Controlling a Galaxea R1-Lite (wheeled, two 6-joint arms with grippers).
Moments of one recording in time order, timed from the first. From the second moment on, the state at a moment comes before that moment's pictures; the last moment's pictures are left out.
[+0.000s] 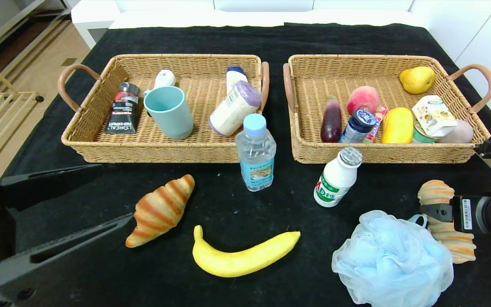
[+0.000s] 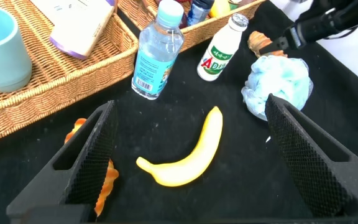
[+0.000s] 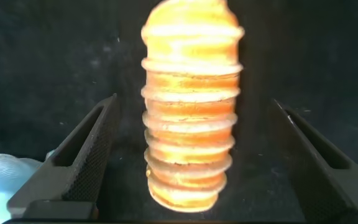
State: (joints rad) left arm -0.48 0.94 -0.61 -0.34 -0.31 0.01; right arm 0.22 1.39 -0.88 0.19 -0.25 0.24
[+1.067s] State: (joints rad) left arm -0.48 0.94 -0.61 -0.34 -0.31 0.01; right arm 0.21 1.46 -0.86 0.18 -0.24 0.27
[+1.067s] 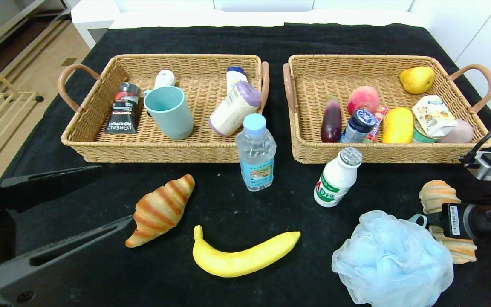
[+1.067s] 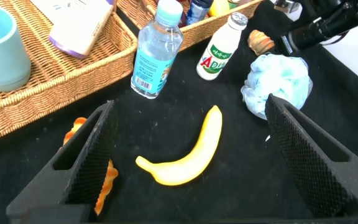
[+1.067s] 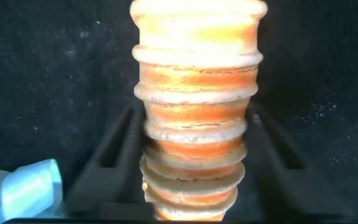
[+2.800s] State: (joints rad) left arm -0.48 0.93 -0.60 -0.34 -0.31 0.02; right arm 0.32 1.30 -0.88 0.27 -0.26 0.26
